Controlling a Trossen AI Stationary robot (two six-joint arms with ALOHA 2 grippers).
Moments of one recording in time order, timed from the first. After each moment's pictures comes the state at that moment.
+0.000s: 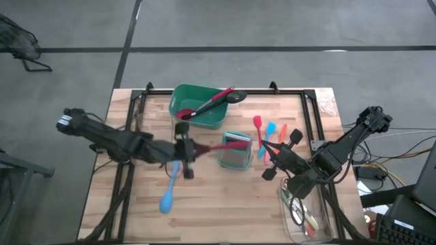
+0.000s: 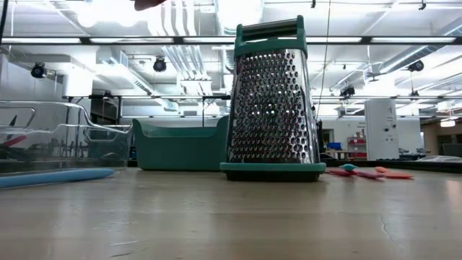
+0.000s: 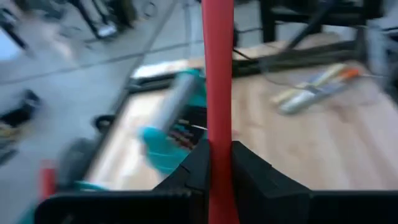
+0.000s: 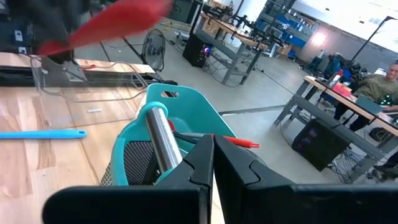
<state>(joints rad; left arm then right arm) -0.36 1.24 1.16 -0.30 -0.55 0.04 0.65 1.32 1.21 -0.69 1.30 0.44</state>
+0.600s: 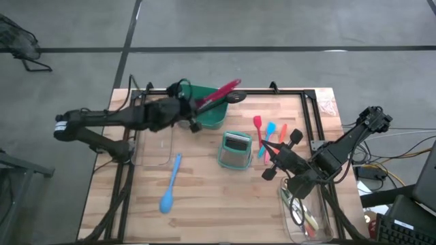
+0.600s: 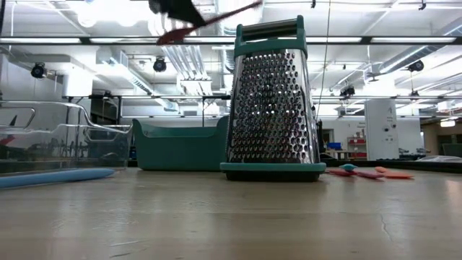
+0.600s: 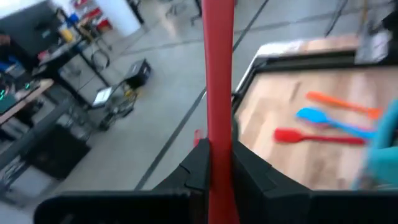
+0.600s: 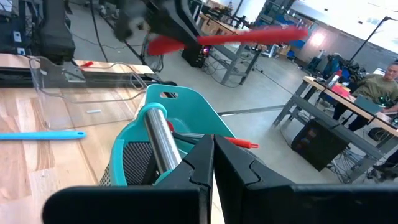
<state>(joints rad) 0.08 1.20 1.16 -0.27 -0.60 0.22 0.65 1.32 1.21 -0.69 1.31 0.44</state>
